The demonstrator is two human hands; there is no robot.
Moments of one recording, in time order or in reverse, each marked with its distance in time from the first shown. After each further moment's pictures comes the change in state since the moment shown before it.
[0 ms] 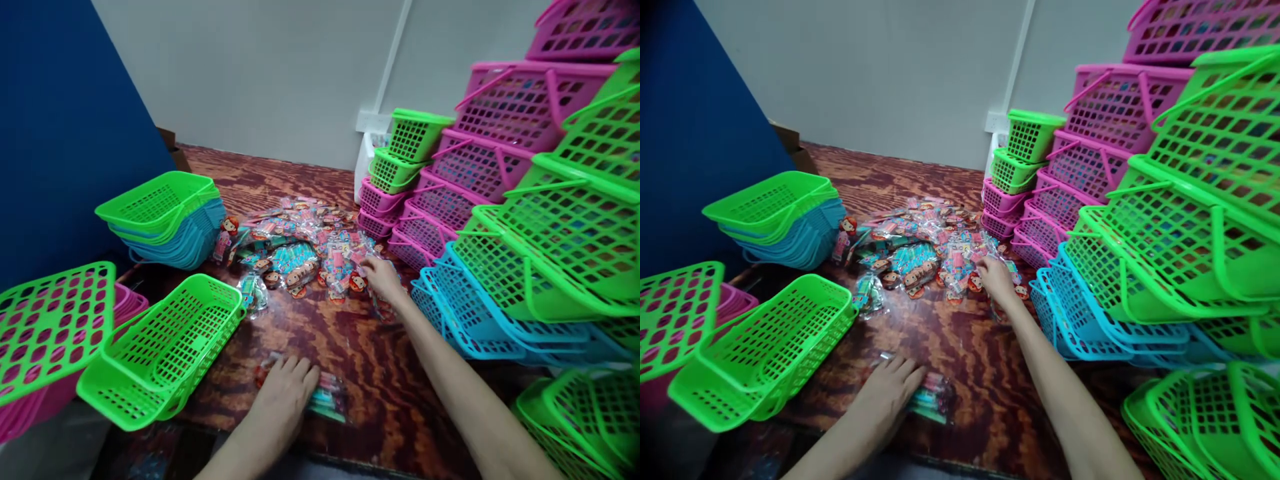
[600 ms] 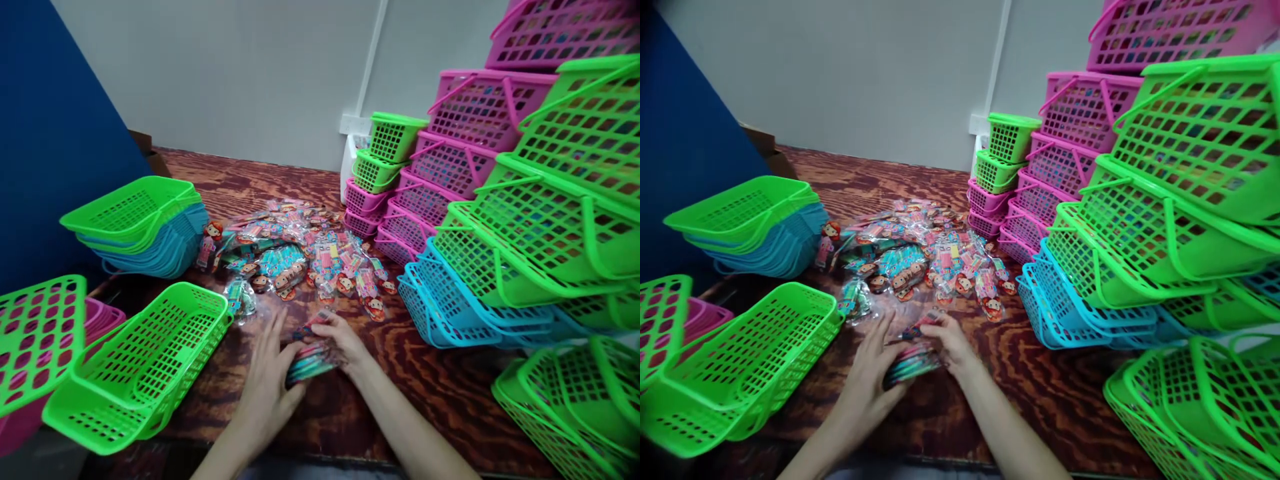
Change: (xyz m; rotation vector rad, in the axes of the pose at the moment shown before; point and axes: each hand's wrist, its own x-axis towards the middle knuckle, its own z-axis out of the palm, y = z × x) left_hand 0.002 -0.012 -0.010 -0.349 0.572 -0.060; right_hand -0.102 -0.043 0.102 1.089 -0.168 0.140
